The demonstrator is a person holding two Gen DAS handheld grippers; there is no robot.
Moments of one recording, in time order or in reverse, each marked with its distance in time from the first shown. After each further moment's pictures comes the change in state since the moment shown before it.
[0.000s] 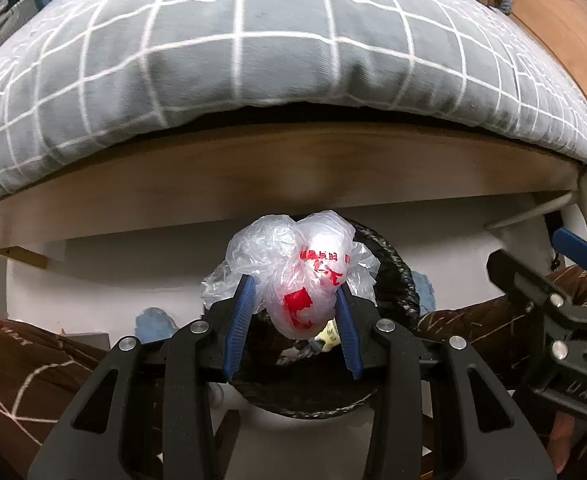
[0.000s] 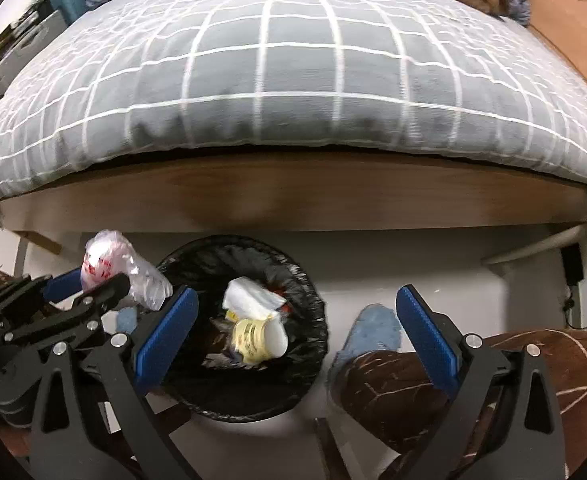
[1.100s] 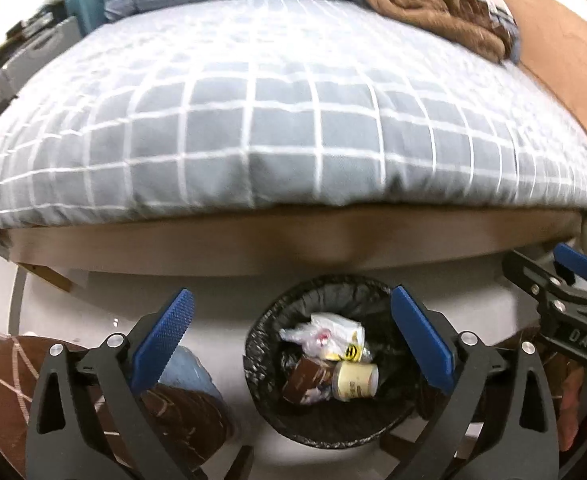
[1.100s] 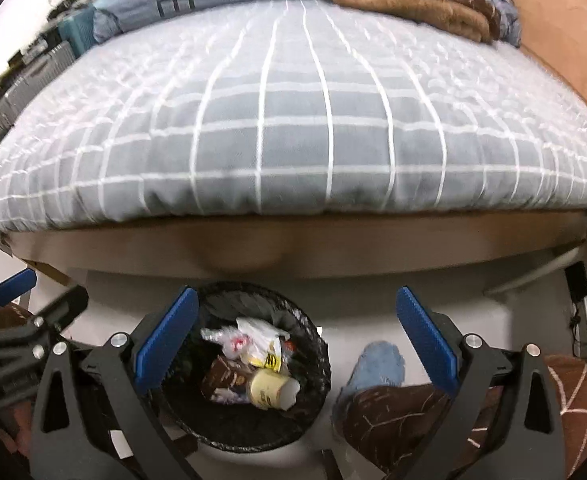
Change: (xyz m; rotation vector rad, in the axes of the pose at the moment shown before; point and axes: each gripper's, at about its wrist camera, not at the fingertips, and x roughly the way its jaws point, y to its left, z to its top) left arm -0.072 0.034 0.008 -0.060 -0.232 0.074; right arm -0.033 -0.007 0.016 0.011 -0.160 0.030
